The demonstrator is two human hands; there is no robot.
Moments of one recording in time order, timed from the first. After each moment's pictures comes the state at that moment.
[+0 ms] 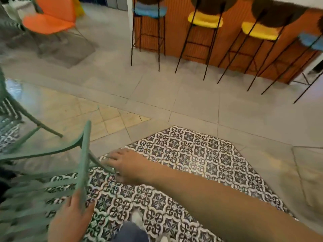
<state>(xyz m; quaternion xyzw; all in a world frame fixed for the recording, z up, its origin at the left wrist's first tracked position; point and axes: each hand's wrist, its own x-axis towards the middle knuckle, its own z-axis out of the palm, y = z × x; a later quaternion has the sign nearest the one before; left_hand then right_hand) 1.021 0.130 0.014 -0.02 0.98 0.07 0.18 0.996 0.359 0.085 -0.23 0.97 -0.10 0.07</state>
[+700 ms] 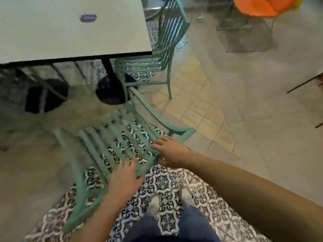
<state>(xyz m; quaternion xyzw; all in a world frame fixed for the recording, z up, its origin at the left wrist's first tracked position) 0.947 0.177 -0.002 -0.28 0.95 0.11 0.12 0.766 0.281 0.011 -0.61 0.77 -0.03 0.18</state>
